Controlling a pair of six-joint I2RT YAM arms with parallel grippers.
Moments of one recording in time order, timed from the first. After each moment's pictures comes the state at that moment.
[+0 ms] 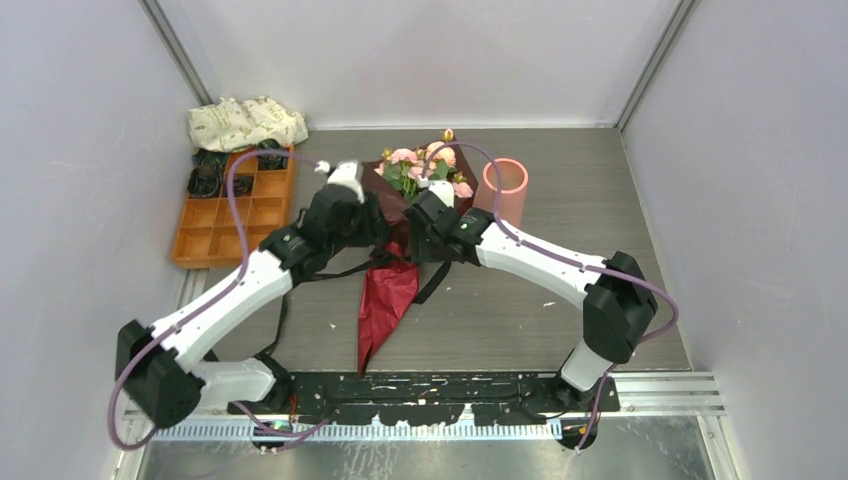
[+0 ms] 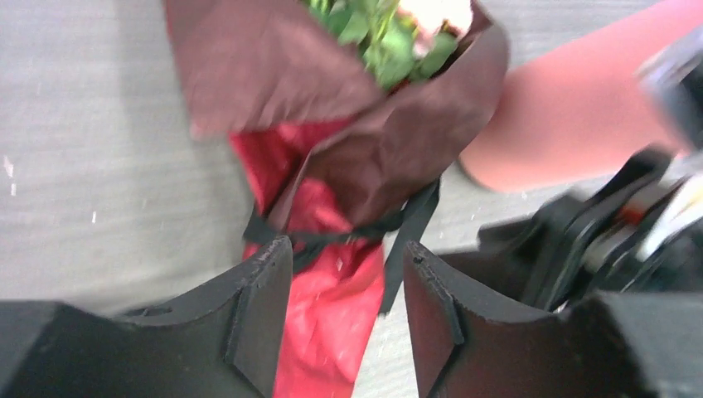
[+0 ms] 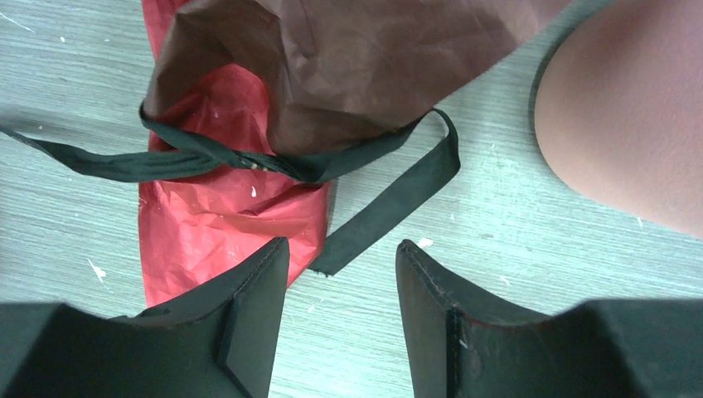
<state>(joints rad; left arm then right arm) -0.67 1.16 0.97 -0.39 -0.22 -0.57 0.87 1.64 1.33 -0.65 0.31 0.64</state>
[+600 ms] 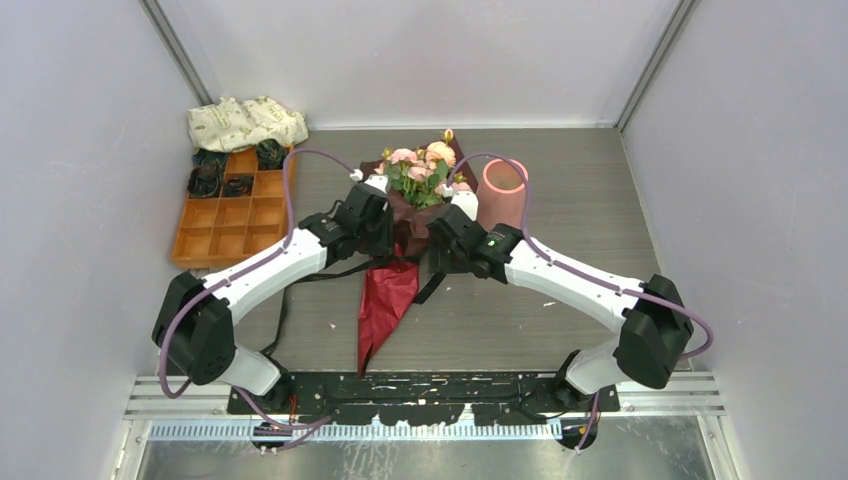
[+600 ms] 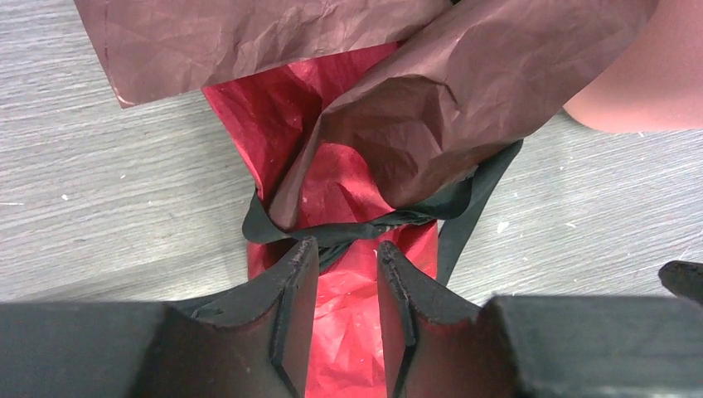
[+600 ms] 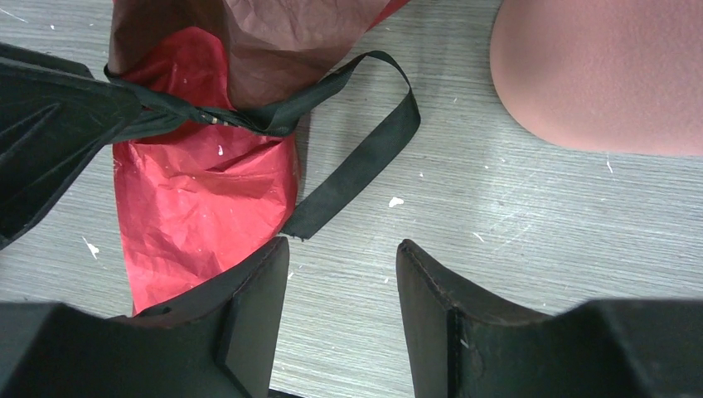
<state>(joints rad) -0.67 1.47 1.09 -0.44 -0.15 -0.48 0.87 1.44 1.14 -0.63 0.32 0.71</state>
